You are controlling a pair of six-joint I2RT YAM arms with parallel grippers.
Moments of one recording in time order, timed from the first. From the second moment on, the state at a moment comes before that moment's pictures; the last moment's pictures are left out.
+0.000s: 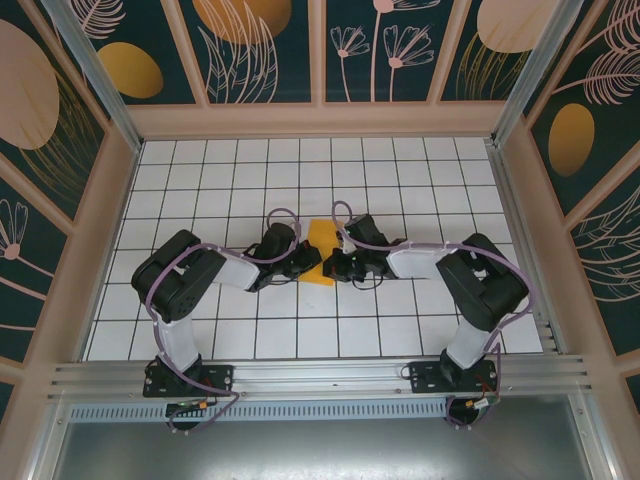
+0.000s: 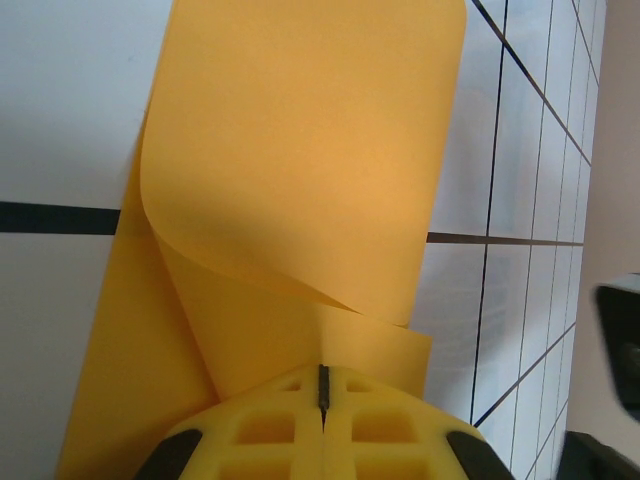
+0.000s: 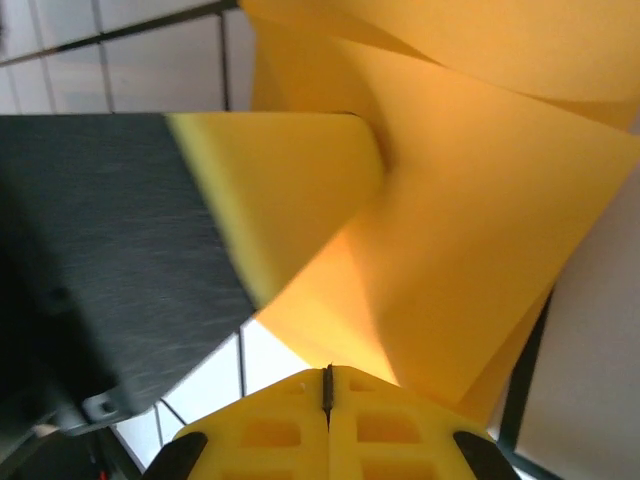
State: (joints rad) left arm -0.65 1.87 0.70 0.51 0.32 -1.09; right arm 0.68 1.73 0.80 -0.01 -0.50 0.80
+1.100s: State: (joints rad) left arm -0.64 1.85 0.76 0.38 0.26 -0.99; right arm 0.66 1.76 0.76 0.04 -0.51 0.78
